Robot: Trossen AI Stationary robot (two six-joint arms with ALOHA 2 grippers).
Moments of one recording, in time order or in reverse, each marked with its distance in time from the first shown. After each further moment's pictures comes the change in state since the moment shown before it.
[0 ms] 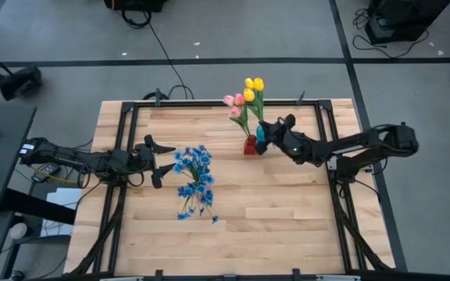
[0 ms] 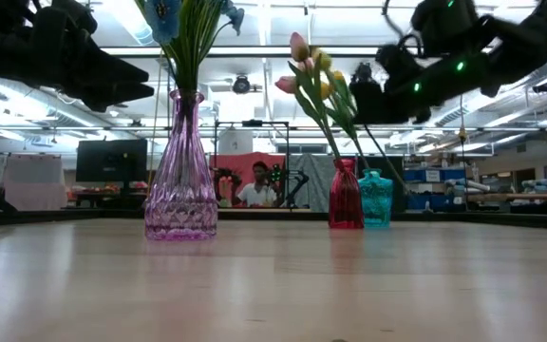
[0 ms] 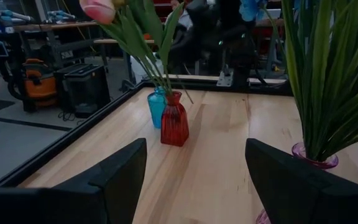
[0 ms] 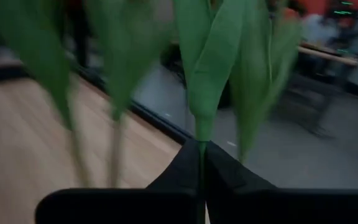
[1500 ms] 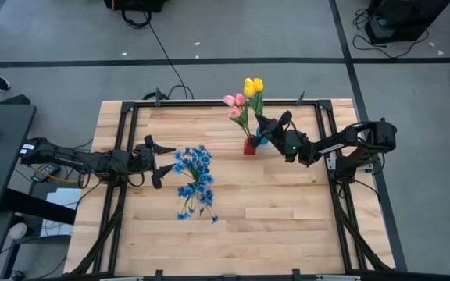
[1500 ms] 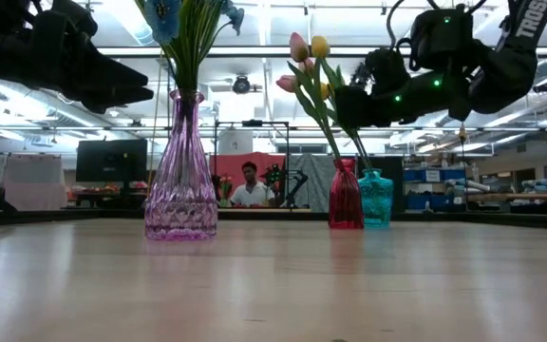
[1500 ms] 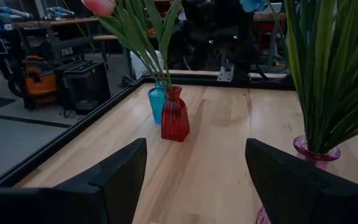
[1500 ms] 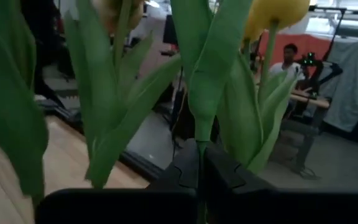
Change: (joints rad) left arm 0.000 0.000 0.000 -0.021 0.000 0.000; right arm -0.053 0.223 -0.001 0.524 -0.005 -0.221
